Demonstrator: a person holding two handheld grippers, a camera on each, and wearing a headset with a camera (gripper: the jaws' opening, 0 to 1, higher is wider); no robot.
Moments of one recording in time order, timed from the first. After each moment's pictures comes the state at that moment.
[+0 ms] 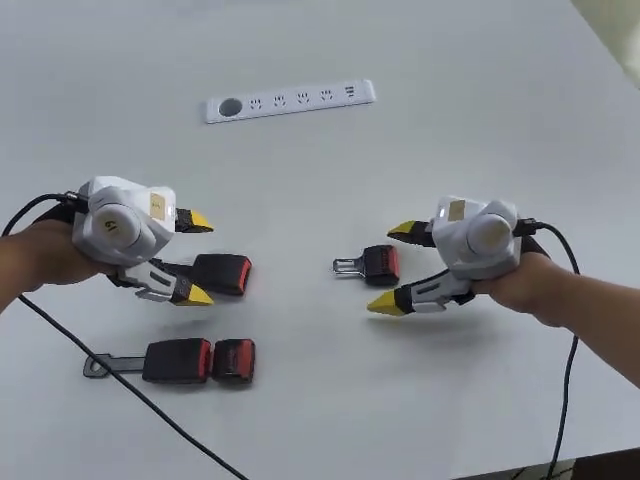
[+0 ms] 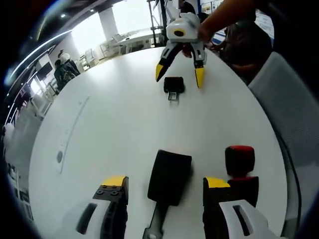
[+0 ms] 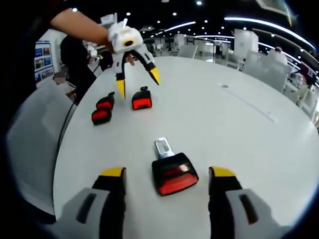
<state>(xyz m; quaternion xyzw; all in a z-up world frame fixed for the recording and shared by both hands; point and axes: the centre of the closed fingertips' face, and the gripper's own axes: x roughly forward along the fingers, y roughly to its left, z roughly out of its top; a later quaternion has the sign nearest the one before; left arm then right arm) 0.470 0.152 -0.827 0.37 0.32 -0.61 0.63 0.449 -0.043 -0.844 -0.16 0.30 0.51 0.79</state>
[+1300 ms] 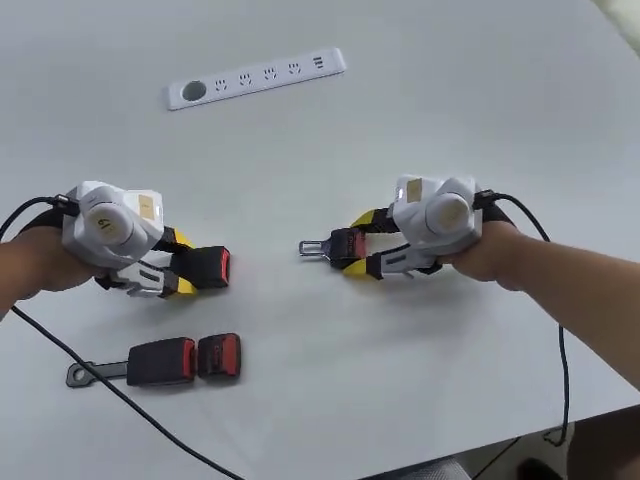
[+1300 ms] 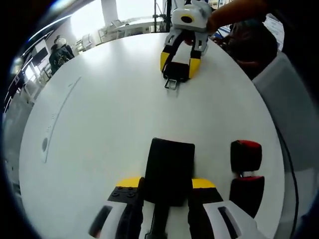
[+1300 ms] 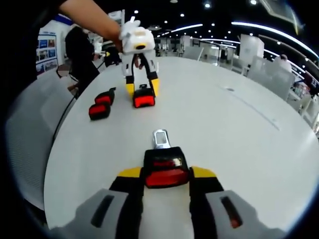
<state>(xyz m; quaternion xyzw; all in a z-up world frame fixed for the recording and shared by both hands) 0.468 0.153 -0.851 0.37 0.38 -0.60 0.60 0.446 -0.034 -0.853 -0.18 0.27 0.53 0.78</state>
